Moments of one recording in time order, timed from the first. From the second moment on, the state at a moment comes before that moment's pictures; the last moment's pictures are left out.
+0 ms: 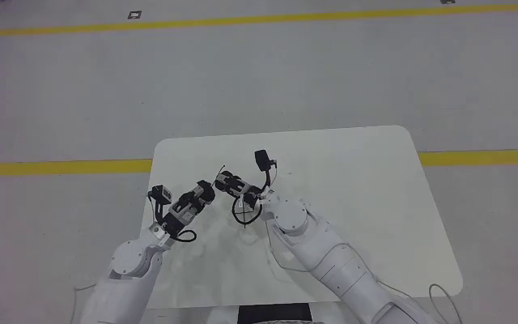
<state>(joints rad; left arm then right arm) 1.70 -1.13 -1.45 -1.56 -0.52 -0.30 -0.61 -1.19 -1.57 0.86 -1.22 -0.01 -0.04 0.31</state>
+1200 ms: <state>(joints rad) 1.69 -1.13 -1.44 -1.54 -0.54 -0.30 -0.64 -1.19 -1.57 0.88 -1.21 0.00 -0.04 0.32</state>
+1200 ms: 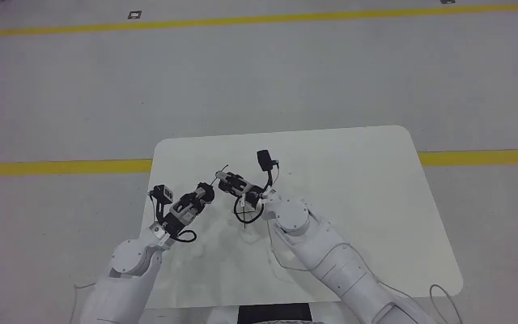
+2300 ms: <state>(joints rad) 1.67 -1.07 -1.60 -1.47 -0.64 -0.20 -1.11 -1.11 -1.53 1.01 -1.07 0.18 -0.20 0.83</state>
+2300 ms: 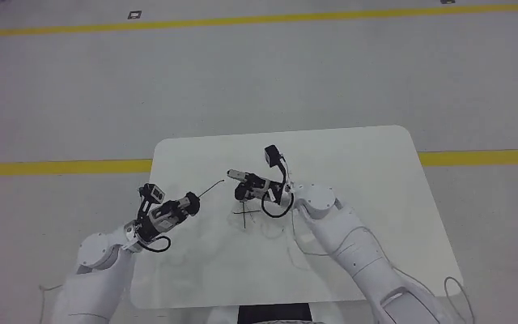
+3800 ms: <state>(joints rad) 1.61 -1.03 -1.59 -1.36 -0.68 -0.20 -1.39 -0.97 -1.56 0.97 -0.67 0.64 -0.09 1.31</state>
